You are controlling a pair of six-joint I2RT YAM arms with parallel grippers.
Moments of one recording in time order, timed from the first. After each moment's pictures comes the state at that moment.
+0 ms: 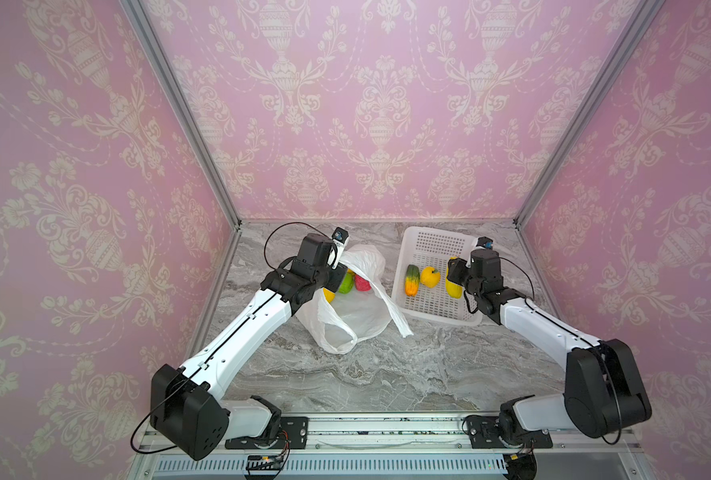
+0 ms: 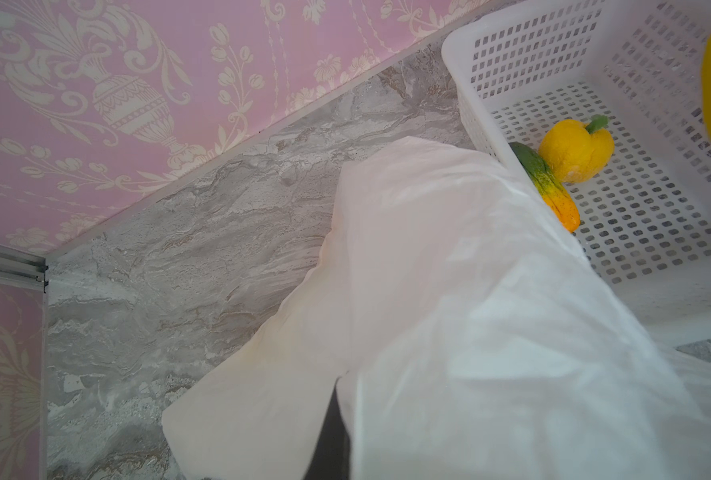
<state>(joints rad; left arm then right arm) -0.47 1.33 1.20 -0.56 -0.11 0.11 0.20 1.47 0.87 0.03 0.10 0.59</state>
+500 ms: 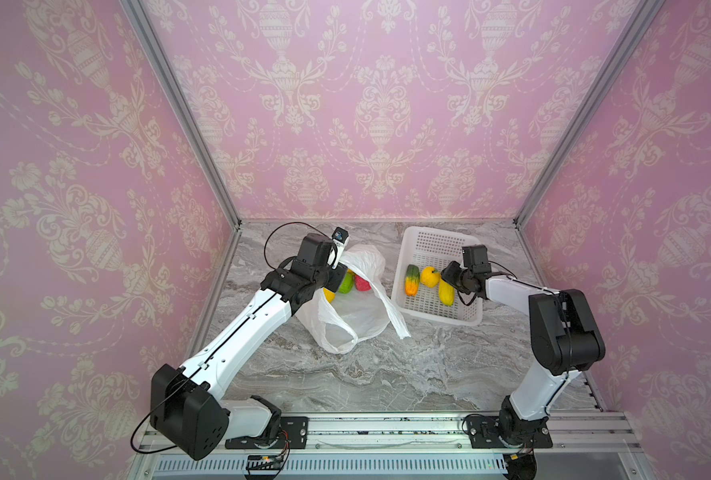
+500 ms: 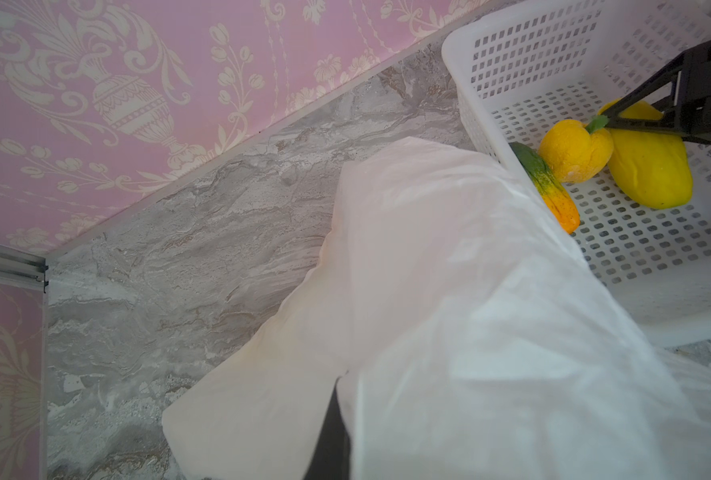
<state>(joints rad) -0.47 1.33 1.20 -0.56 -0.11 0.11 0.12 1.78 1.03 -0.08 -0.07 0.72</state>
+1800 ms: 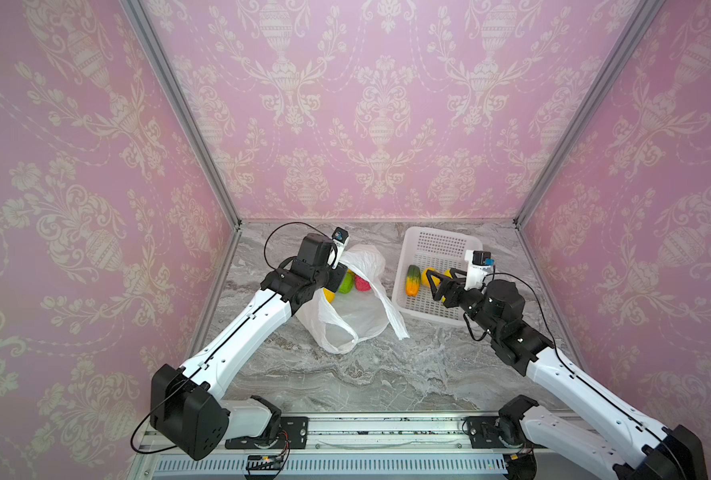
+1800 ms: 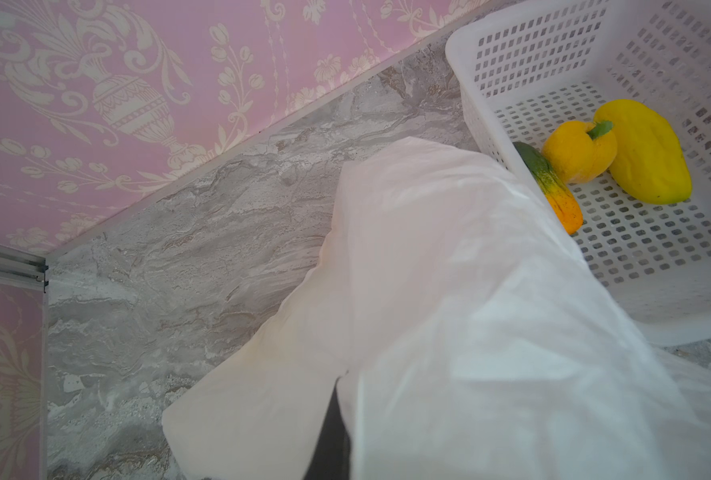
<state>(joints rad) -0.47 1.33 1.20 -0.56 -0.11 0.11 0.53 0.87 0.60 0.16 0.03 0.39</state>
